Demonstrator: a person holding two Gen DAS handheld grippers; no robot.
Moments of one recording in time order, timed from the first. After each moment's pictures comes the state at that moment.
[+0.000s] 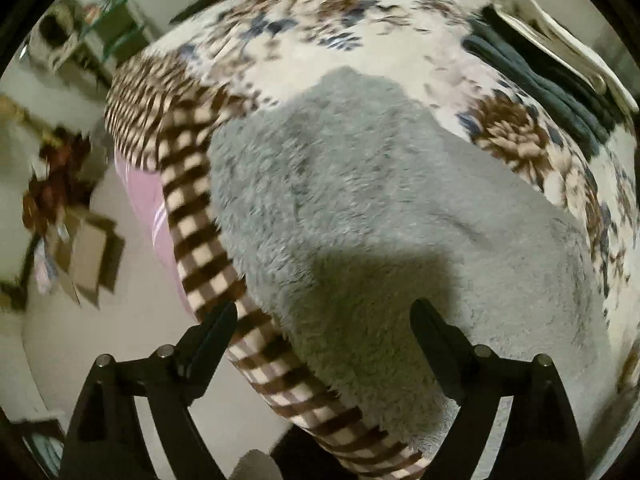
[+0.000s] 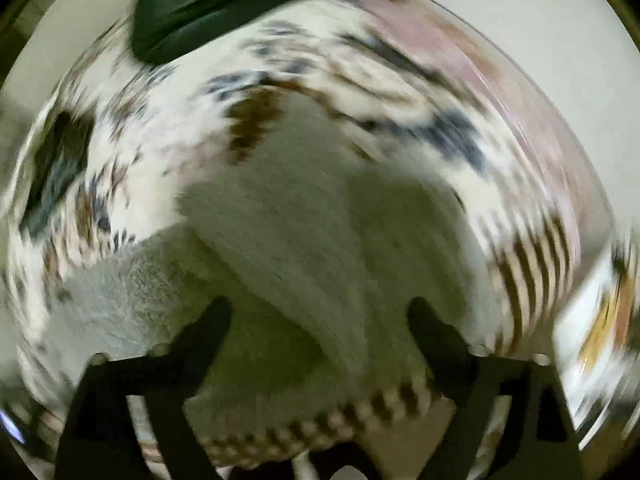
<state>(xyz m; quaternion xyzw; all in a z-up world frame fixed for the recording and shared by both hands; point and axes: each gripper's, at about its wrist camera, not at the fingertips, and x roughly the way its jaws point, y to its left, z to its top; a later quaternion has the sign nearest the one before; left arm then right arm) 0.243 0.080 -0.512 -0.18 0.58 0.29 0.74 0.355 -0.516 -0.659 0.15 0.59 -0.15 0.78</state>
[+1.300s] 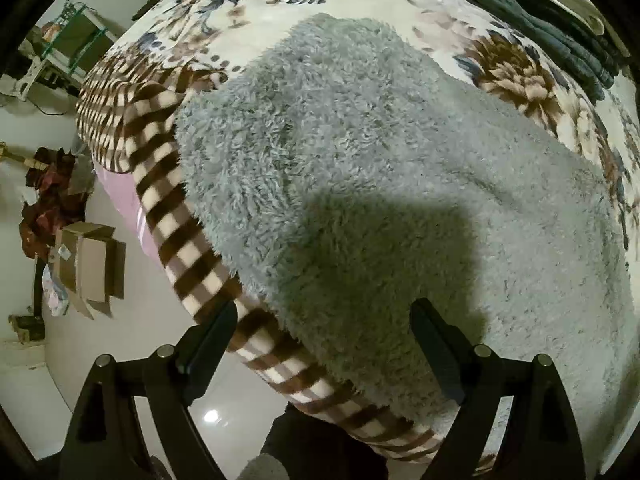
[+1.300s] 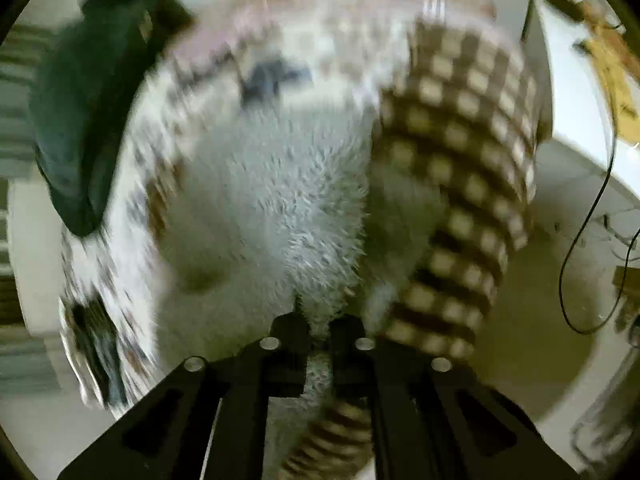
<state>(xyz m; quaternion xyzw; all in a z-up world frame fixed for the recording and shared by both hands) 0.252 0.092 -0.545 -0.15 0.65 0.25 0.70 0.215 -0.607 -0.714 0.52 0.49 -0.28 0.65</state>
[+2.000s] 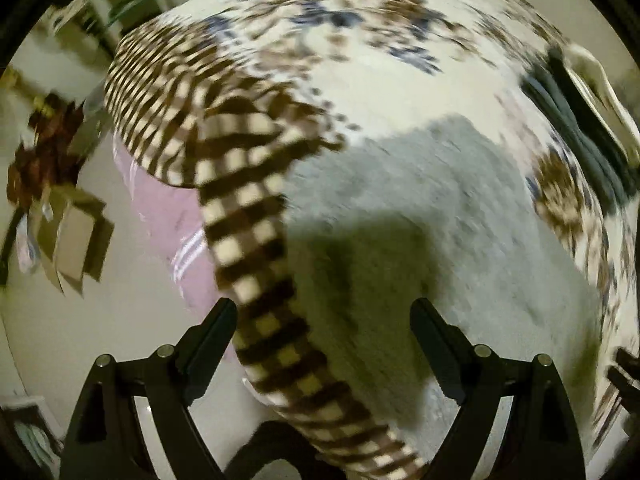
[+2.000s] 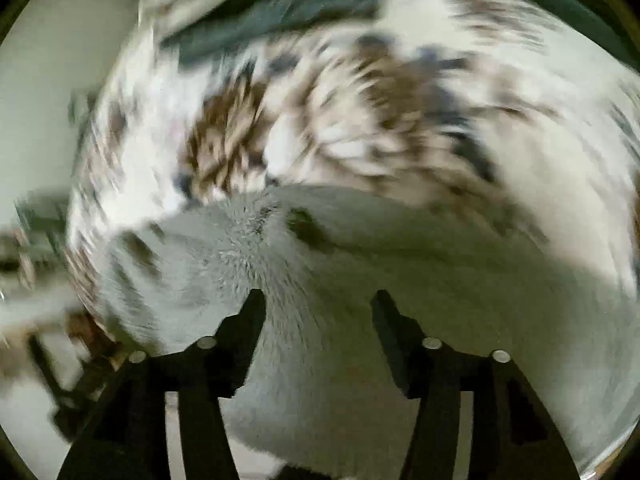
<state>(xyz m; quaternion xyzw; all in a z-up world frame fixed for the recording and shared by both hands) 0.227 0.204 -0.526 -0.27 0.57 0.30 0.72 0.539 -0.141 -0.676 0.05 0.70 0.15 0.70</state>
